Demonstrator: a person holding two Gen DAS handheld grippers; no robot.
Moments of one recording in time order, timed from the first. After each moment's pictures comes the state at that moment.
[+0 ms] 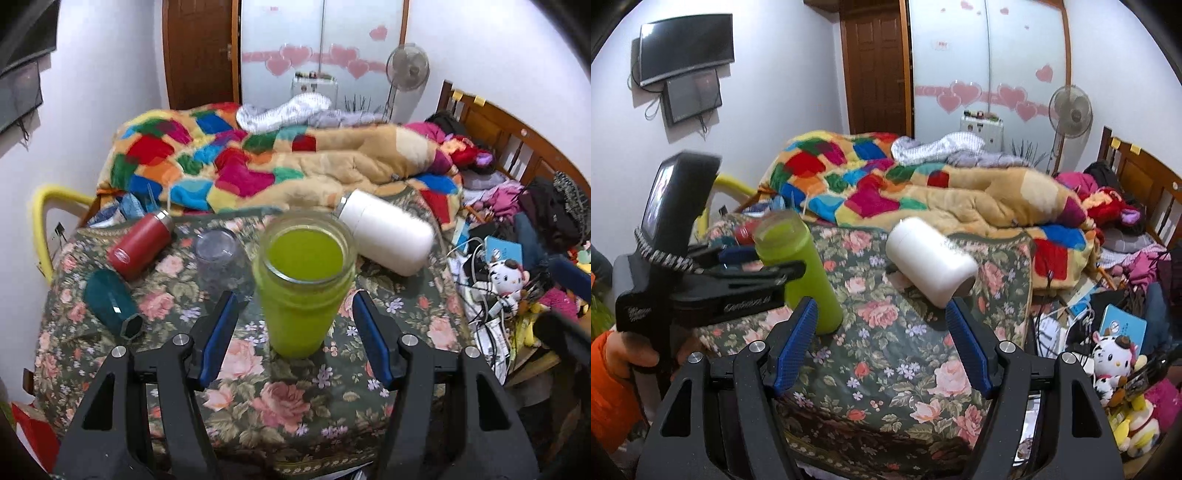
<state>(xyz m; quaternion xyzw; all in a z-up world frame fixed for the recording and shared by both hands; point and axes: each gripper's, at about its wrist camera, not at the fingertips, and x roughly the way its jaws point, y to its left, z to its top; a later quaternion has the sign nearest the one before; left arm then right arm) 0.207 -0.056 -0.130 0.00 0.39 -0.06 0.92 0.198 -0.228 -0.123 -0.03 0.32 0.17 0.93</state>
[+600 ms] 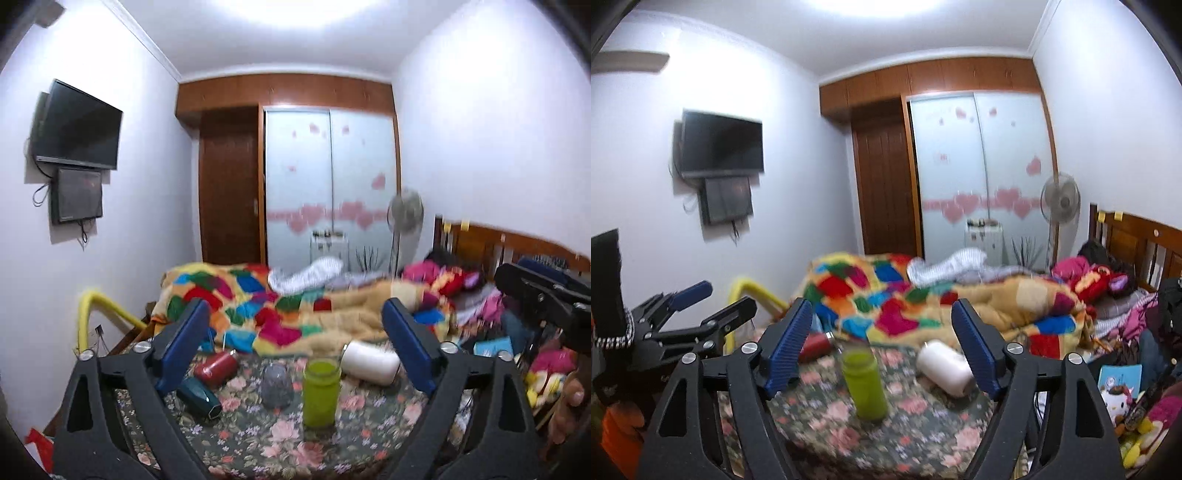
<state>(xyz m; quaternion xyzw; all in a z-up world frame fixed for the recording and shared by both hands) 0.018 -0.020 0.016 -0.01 0.08 -0.02 1.00 0.089 -0.224 -0.010 0.03 0.10 0.19 0.98</state>
